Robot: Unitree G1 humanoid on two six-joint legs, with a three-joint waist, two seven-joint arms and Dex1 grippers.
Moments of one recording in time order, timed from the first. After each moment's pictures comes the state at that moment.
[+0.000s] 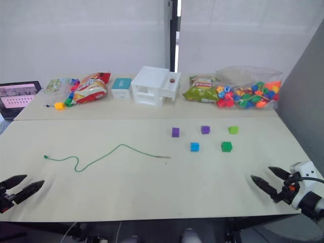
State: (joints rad) left arm 0.25 0.83 0.69 0.23 -0.55 0.29 -1.03; right arm 0.17 -0.75 -0.56 0.06 0.51 0.30 0.98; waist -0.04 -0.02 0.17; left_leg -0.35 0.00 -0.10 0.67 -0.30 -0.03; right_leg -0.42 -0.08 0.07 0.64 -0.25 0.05
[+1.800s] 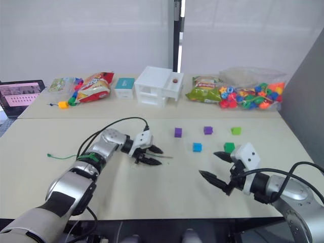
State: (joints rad) left arm -1.04 0.29 -0.30 1.17 0.04 -0.30 -1.39; right arm 0.10 -0.78 -0.30 -0.59 0.65 0.61 0.76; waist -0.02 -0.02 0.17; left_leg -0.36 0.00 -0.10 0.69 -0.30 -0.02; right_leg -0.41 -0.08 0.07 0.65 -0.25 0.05
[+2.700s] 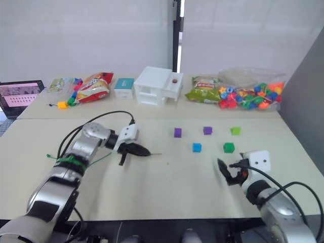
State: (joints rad) left arm -0.79 0.50 -0.21 0.56 -0.02 0.09 -1.48; right arm 0.13 -0.40 -0.30 -0.53 0.37 0.56 0.22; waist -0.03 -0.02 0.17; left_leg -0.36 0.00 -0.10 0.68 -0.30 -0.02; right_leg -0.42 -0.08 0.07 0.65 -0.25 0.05
